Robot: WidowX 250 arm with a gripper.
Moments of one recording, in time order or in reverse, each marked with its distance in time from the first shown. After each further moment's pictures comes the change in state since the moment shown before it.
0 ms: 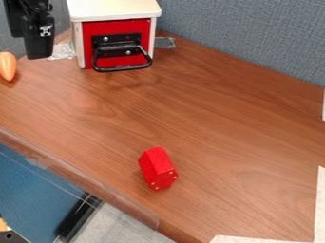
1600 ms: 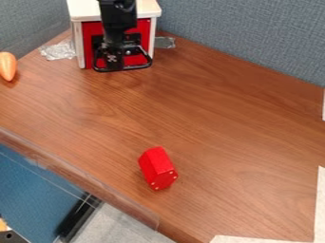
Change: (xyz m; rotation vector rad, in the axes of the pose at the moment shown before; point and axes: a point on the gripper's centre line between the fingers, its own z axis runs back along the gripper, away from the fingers) arm 0.130 0.016 -0.060 0.170 -0.245 -0.559
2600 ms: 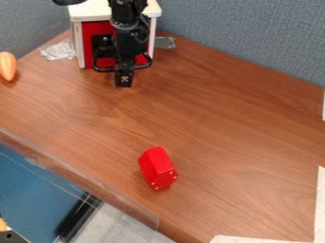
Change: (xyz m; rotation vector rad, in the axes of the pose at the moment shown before) arm 0.002 0.007 -0.050 0.015 0.100 0.059
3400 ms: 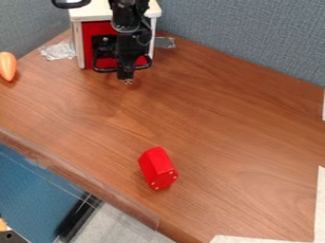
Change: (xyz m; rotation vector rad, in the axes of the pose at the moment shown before) arm 0.006 -0.015 0.000 -0.022 -0.011 0.017
